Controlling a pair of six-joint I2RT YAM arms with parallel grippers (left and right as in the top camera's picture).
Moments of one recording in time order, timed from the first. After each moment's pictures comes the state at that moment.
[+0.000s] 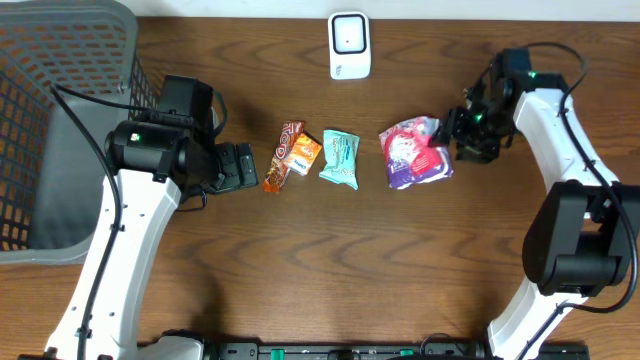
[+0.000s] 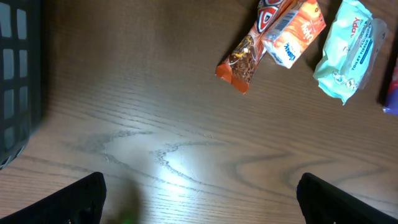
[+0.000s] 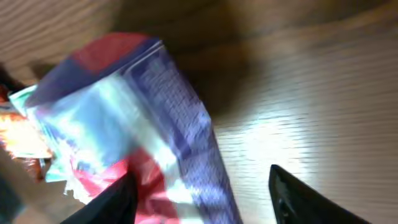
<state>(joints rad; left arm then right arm) -0.16 1.41 1.38 -1.27 0.07 -0.39 -0.02 1.97 1.57 -1.09 -0.35 0.31</state>
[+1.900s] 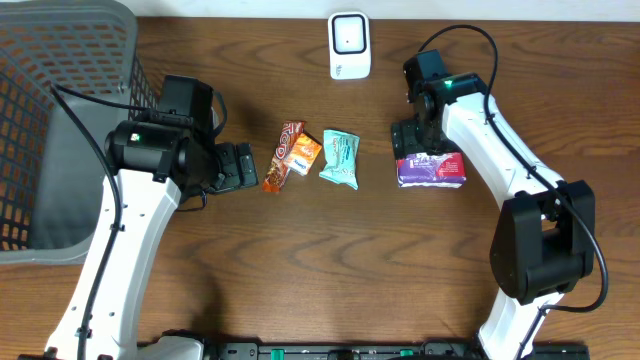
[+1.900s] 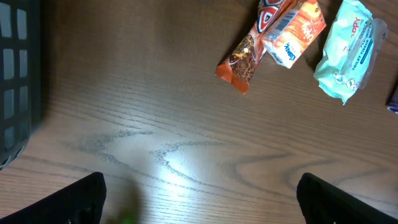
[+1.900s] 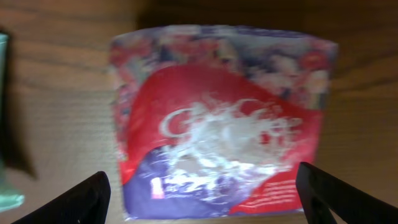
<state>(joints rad) -0.16 1.41 1.38 -1.27 0.07 -0.39 0.28 1.97 1.58 -1.03 0.17 0.22</state>
